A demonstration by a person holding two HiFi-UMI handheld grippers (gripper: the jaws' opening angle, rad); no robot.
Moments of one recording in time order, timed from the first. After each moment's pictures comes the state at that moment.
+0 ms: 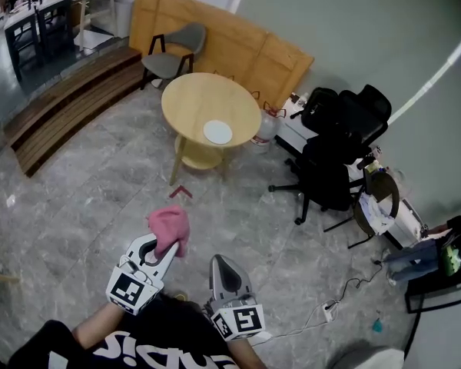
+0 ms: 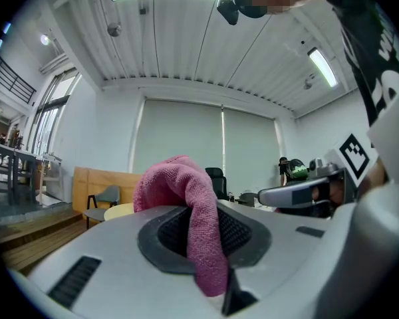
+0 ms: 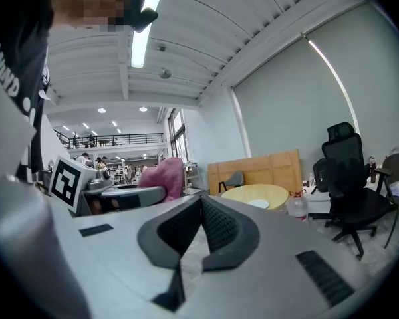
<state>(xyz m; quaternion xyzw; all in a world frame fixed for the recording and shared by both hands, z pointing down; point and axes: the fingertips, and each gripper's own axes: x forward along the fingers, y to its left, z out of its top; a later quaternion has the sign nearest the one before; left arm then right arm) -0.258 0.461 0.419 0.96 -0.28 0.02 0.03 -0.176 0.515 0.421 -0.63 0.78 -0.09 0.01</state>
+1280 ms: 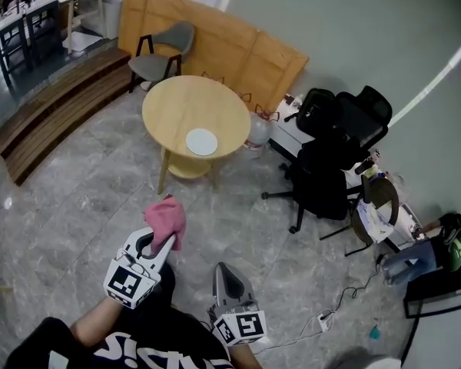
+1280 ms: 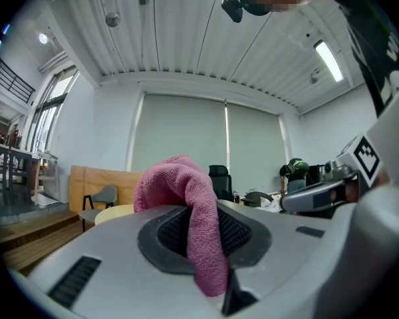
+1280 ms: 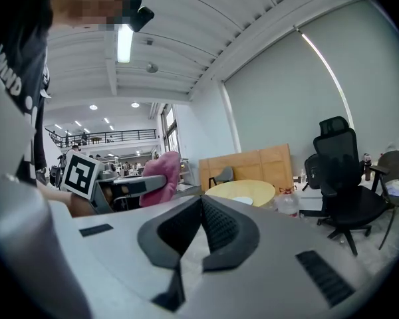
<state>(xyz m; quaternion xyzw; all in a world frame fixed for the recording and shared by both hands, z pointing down) -0.167 0.359 0.440 0.95 -0.30 0.03 0.02 -0.071 0.454 0.464 -0.64 0.76 -0.11 0.00</state>
